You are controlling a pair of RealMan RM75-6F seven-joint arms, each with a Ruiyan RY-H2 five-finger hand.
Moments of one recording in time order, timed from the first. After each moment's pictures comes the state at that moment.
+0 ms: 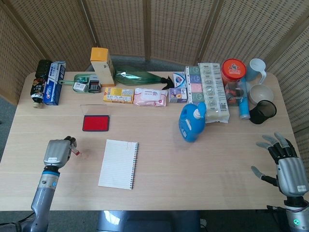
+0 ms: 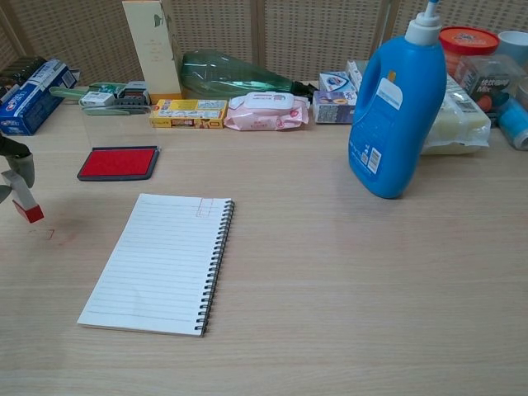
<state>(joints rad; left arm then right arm) -0.40 -1.50 -0.08 -1.54 1.11 1.28 0.54 0.07 -1.12 0.10 -1.68 -1.63 1.64 0.09</state>
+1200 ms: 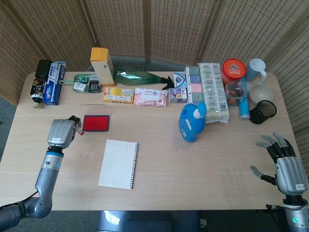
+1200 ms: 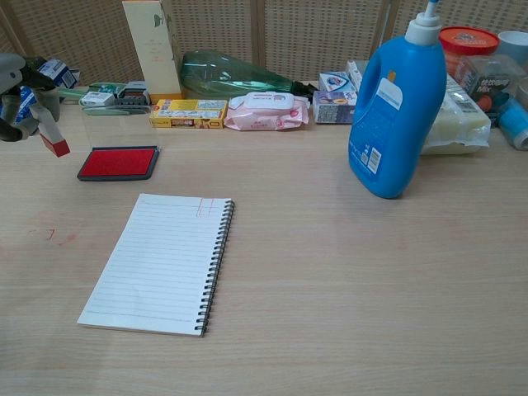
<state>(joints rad) -0.52 -1.47 -0.21 -1.49 1.11 1.20 0.53 0.08 -1.13 0.10 -1.67 -1.61 1.62 0.08</state>
